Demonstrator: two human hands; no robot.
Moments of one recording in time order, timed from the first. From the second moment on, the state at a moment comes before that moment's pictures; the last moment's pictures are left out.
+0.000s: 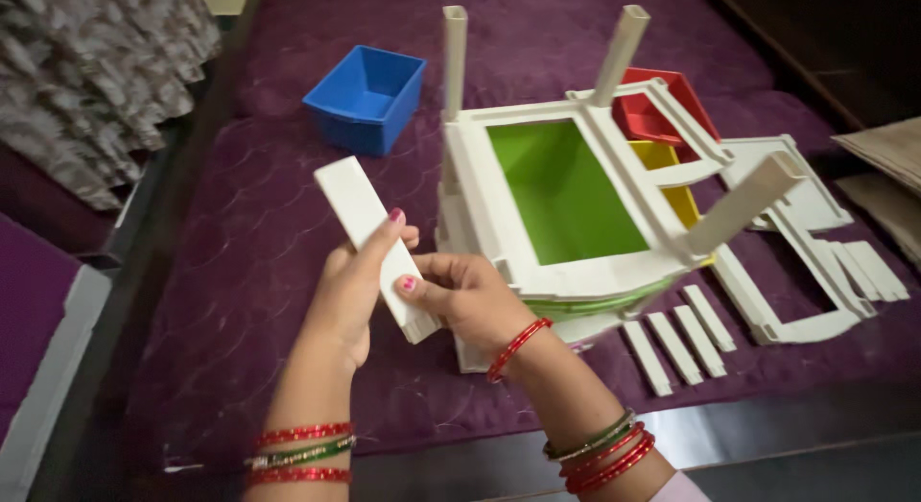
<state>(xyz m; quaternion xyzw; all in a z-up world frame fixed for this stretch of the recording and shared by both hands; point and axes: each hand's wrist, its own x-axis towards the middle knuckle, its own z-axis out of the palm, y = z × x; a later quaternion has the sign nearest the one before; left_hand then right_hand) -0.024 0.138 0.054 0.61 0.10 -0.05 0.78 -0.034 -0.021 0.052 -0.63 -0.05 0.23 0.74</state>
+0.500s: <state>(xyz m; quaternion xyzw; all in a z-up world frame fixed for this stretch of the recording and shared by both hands) -0.052 0.268 -0.070 0.64 0.20 -0.12 0.73 -0.037 0.129 -0.091 -0.72 0.13 0.18 0.66</state>
